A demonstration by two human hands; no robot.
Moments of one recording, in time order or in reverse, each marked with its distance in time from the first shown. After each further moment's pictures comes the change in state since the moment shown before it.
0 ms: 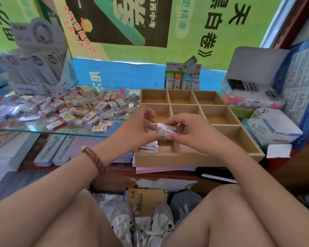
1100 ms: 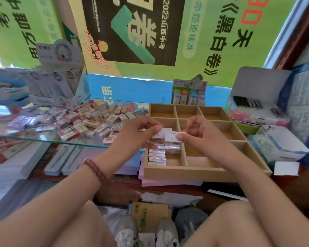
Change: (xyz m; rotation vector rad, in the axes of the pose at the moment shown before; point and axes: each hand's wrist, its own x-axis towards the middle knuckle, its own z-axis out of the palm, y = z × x) left_hand -0.011 0.012 -0.020 -0.425 0.145 -0.087; right_hand -0.004 -0.017 -0.011 0.430 0.123 0.101
